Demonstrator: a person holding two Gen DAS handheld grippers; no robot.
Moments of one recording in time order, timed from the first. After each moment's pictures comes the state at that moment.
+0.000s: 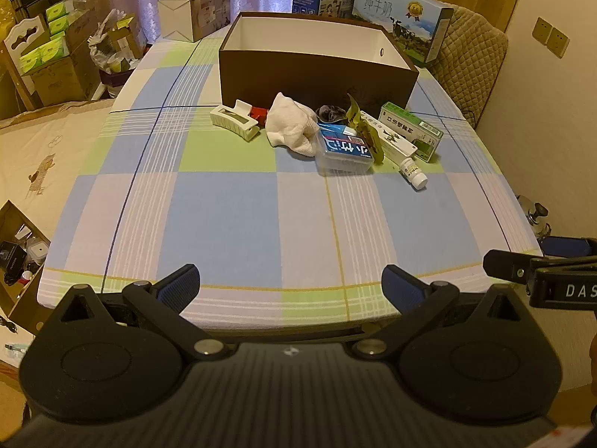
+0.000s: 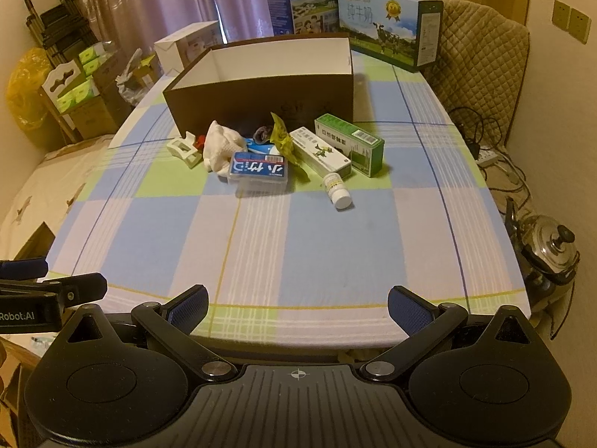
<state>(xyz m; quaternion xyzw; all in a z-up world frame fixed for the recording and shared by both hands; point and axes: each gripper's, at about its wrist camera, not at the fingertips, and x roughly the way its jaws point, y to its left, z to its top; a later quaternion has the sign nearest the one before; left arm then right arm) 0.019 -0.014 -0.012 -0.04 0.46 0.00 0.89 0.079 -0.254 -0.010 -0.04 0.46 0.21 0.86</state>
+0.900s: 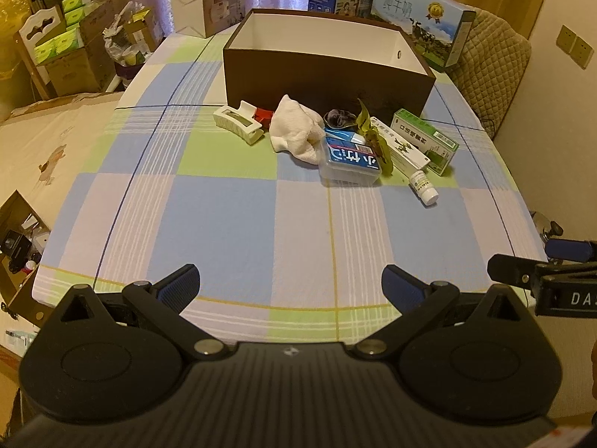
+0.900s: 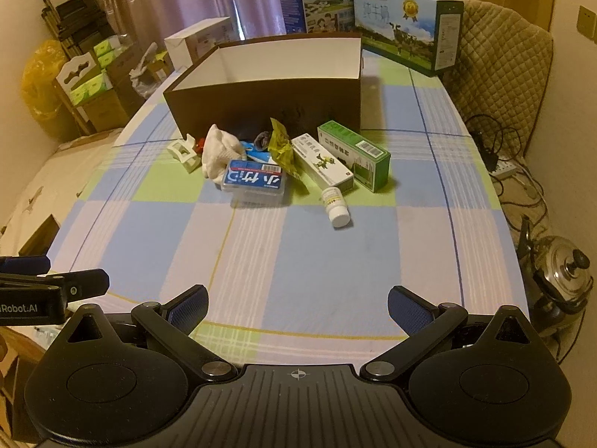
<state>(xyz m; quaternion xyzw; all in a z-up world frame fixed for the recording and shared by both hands) 0.049 -0.036 -0.016 -0.05 0.47 0.05 0.88 0.122 -0.268 -0.017 -0.05 0.46 0.25 0.85</state>
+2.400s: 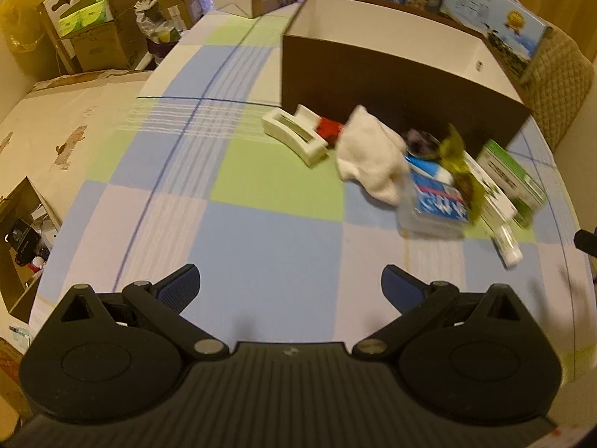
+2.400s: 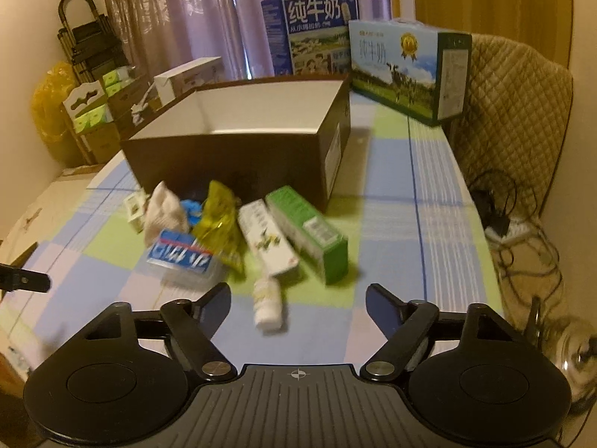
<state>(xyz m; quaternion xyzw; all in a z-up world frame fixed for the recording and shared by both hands) 0.149 0.031 -0.060 -0.08 0.49 0.11 0.86 0.245 -0.298 -0.058 -0.05 0.38 0.30 0.87</state>
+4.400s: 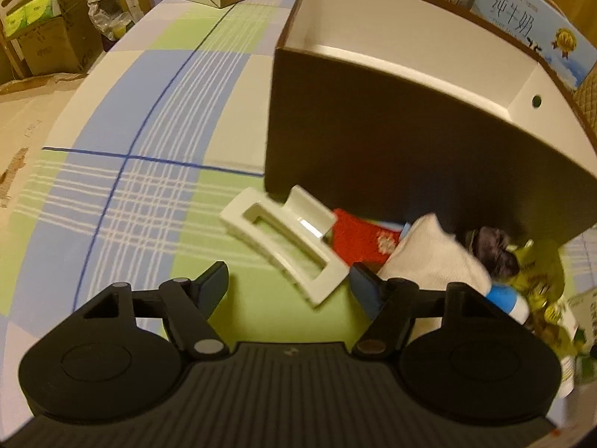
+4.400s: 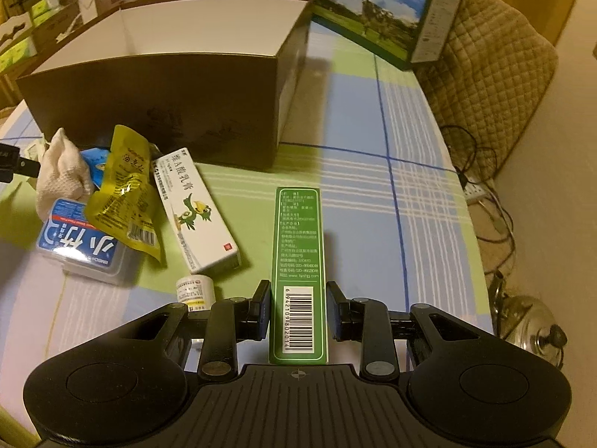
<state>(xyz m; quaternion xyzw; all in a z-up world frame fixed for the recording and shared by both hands) 0.325 0.087 -0.134 -0.10 0.49 0.06 0.86 0.304 -0.250 -0.109 -0.15 0.47 0.18 0.85</state>
